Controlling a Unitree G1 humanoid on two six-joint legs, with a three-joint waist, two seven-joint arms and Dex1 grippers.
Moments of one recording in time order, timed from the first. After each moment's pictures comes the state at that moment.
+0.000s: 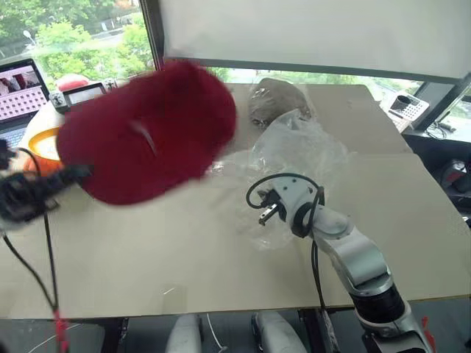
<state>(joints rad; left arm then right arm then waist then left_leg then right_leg) -0.38 0.99 0.73 0.27 -1.32 1.26 -1.08 -0.41 -0.37 0.27 -0.47 0.06 0.86 0.38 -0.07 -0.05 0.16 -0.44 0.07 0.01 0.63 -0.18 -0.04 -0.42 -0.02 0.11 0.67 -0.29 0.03</state>
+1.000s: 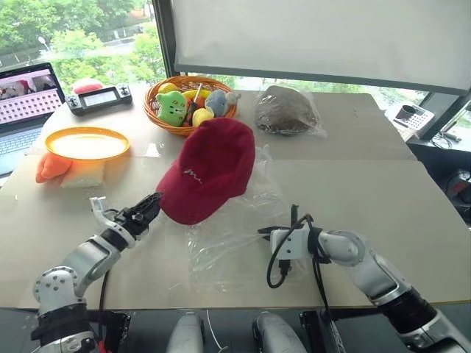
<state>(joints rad) -0.18 0.44 0.49 0.13 -1.55 0.94 -0.05 -0.27 -0.64 0.41 -0.21 -0.26 -0.04 0.76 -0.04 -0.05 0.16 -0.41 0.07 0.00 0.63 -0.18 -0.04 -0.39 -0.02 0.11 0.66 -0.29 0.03</state>
